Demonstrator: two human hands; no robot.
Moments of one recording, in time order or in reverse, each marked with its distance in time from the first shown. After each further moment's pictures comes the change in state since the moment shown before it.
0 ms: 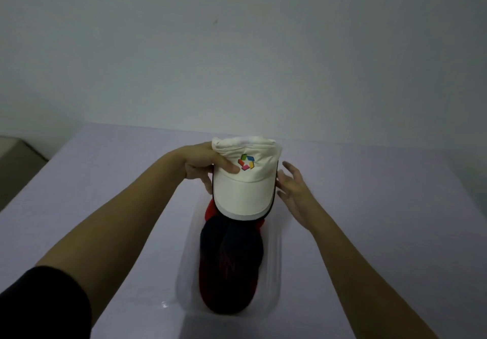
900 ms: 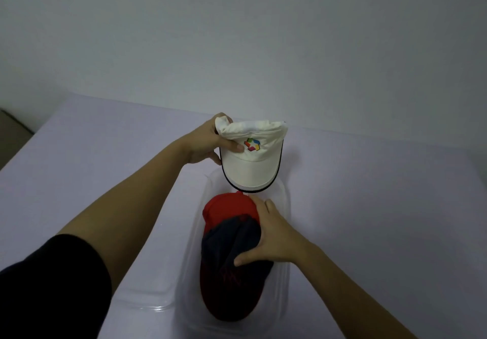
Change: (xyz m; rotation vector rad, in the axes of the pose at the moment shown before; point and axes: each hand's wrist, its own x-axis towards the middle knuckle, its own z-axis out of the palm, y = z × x) left_hand 0.069 -0.039 -0.051 -0.156 0.139 0.218; right_hand -0.007 0.054 0.048 -1.086 -0.346 0.029
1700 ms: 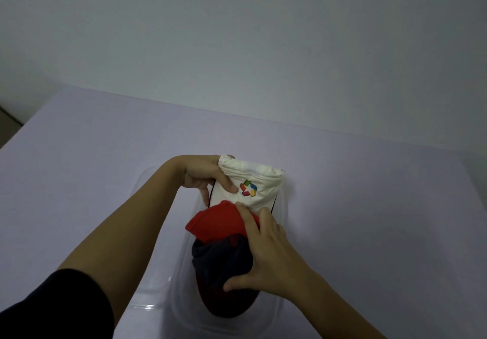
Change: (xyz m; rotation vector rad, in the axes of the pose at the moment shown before) left_hand -0.024 -0.031 0.013 0.116 -0.413 -0.311; right_hand -0.042 -0.041 0.012 -0.341 0.099 -0.106
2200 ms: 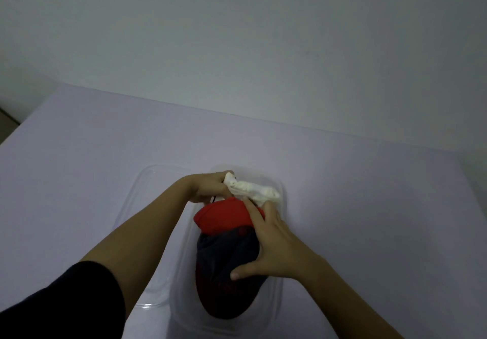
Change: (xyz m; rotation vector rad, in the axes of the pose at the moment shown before) left_hand 0.024 -0.027 0.022 0.034 0.112 -0.038; right_hand 0.011 0.024 -0.006 0.129 -0.101 0.003
